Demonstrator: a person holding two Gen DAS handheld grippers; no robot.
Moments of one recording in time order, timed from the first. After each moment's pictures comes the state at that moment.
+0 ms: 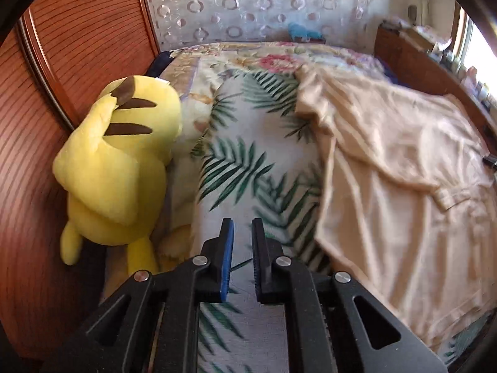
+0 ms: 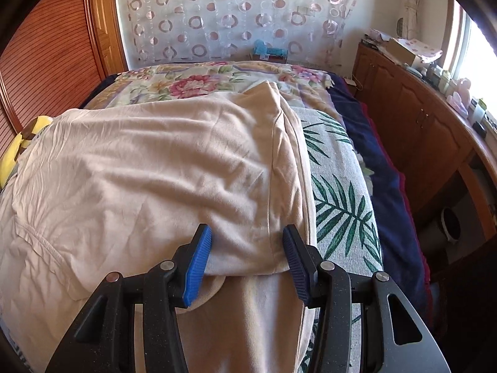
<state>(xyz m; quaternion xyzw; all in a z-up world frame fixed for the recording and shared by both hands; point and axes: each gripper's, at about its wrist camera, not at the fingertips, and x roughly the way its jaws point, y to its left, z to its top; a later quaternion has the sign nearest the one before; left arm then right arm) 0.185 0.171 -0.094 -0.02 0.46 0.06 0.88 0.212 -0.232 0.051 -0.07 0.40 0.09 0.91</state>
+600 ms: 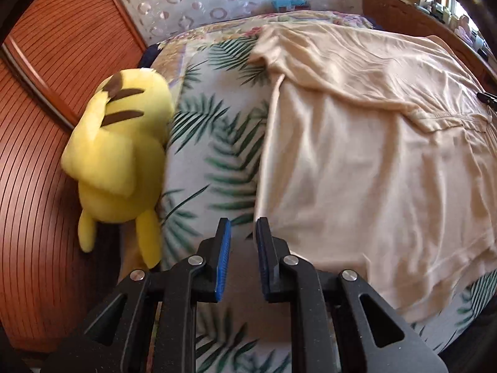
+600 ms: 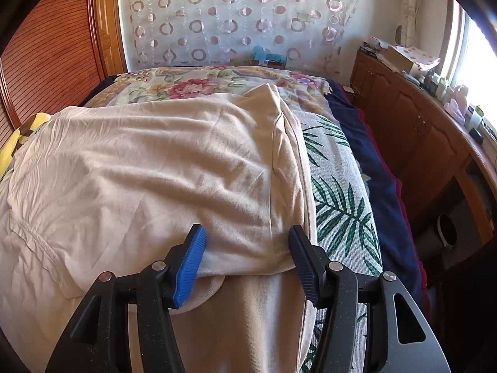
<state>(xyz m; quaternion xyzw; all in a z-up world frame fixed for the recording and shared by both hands) 0.145 0.124 -0.107 0.07 0.52 0.07 0.85 0.217 -0.231 0.035 -0.08 0.38 0.09 0.92</state>
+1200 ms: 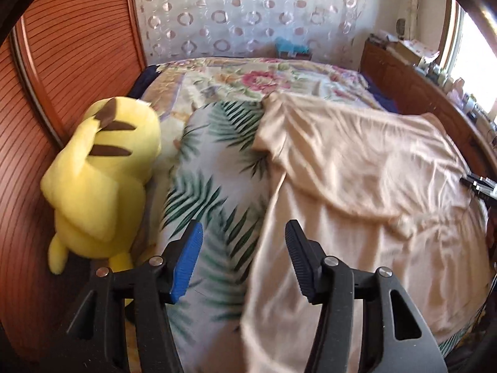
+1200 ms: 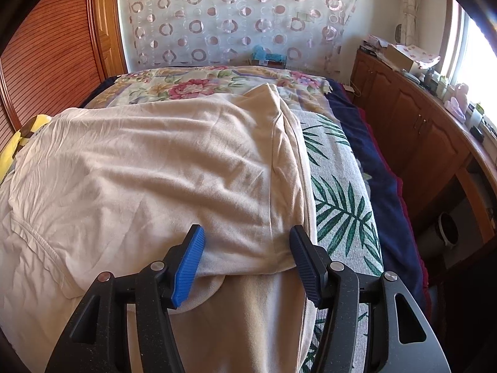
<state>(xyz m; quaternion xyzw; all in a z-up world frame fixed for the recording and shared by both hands) 0.199 0.139 -0.069 -0.03 0.44 0.03 0.90 0.221 -0.237 0.036 -0.08 0.38 0.10 0.92</state>
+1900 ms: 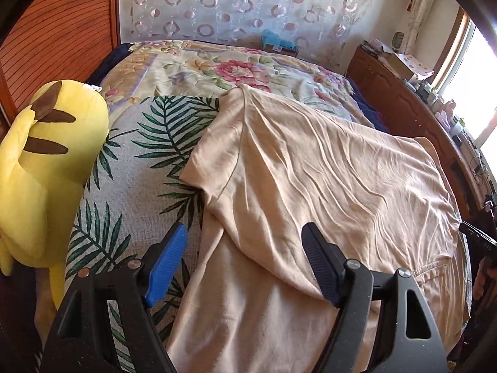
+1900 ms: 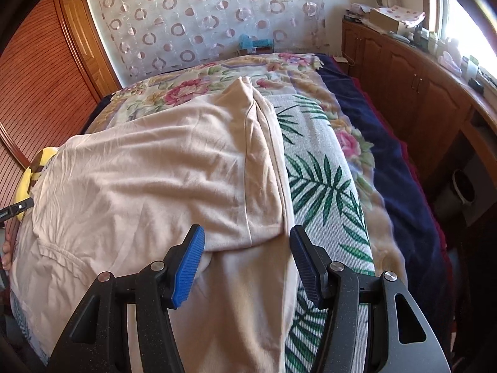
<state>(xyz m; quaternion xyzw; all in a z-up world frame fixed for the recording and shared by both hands) 0.275 0.107 -0.099 -0.11 0.46 -0.01 0.88 0.218 -0.262 0.044 0.02 0.42 0.10 0.90</state>
